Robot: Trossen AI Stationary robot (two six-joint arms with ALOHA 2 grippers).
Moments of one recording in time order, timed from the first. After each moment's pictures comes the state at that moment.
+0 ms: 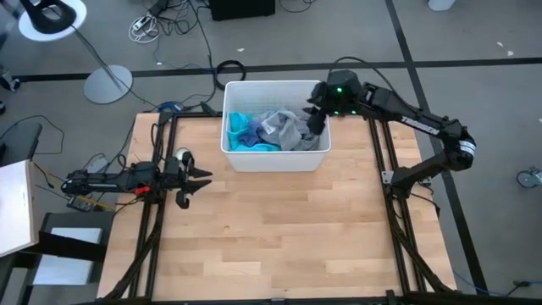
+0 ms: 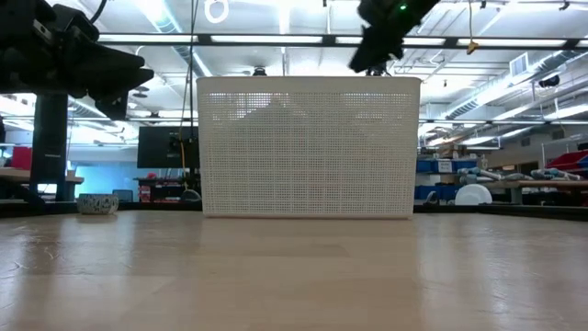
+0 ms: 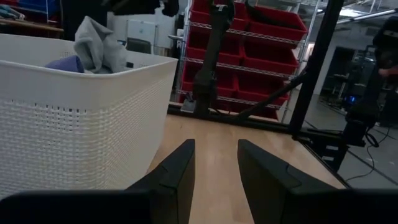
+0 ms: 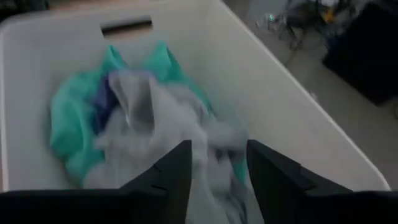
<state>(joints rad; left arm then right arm) -0.05 0.00 0.01 0.08 -0.09 -0.17 -0.48 1.37 1.40 -0.63 0.08 -0.10</state>
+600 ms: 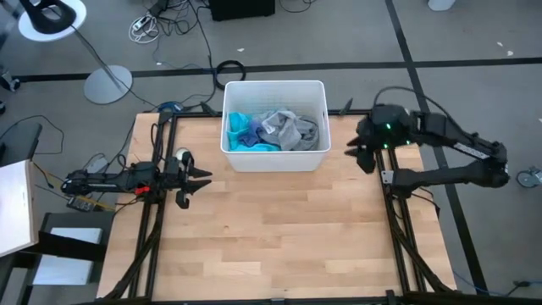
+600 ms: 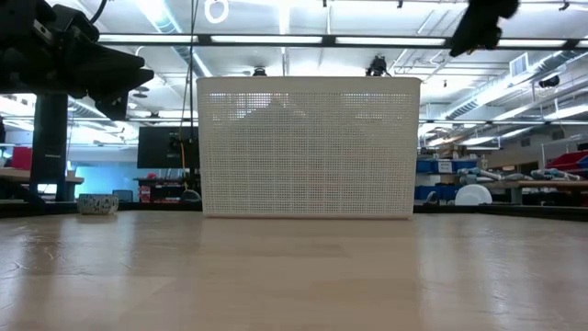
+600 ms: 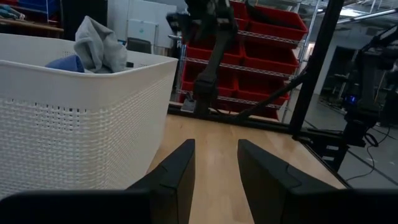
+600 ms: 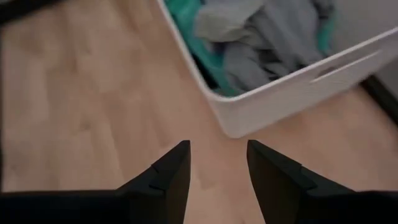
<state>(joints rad) -0.05 0.00 0.01 0.08 -0.09 -0.17 -0.31 0.88 1.15 -1.07 -0.05 0.16</state>
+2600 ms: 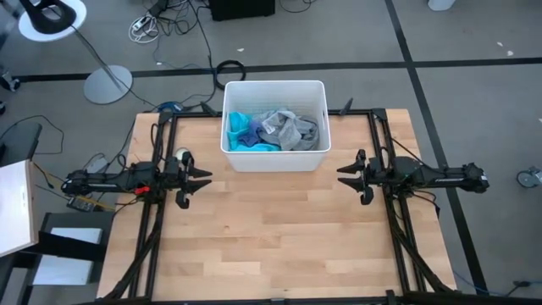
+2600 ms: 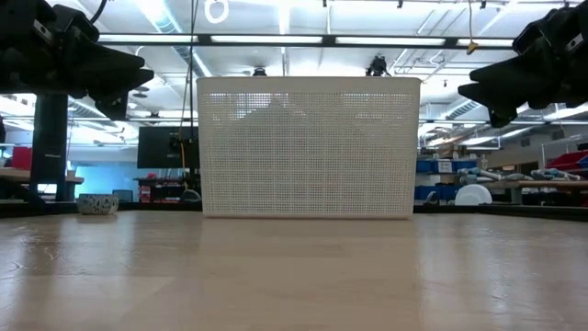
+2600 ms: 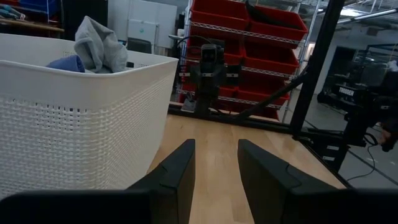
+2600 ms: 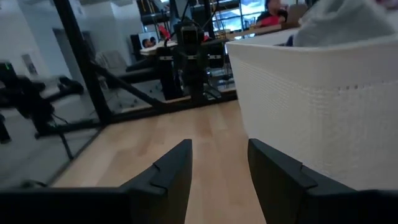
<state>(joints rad) -0.05 0.00 0.01 0.08 -0.09 -0.17 0.01 0.01 0.01 0.03 0.08 0.17</state>
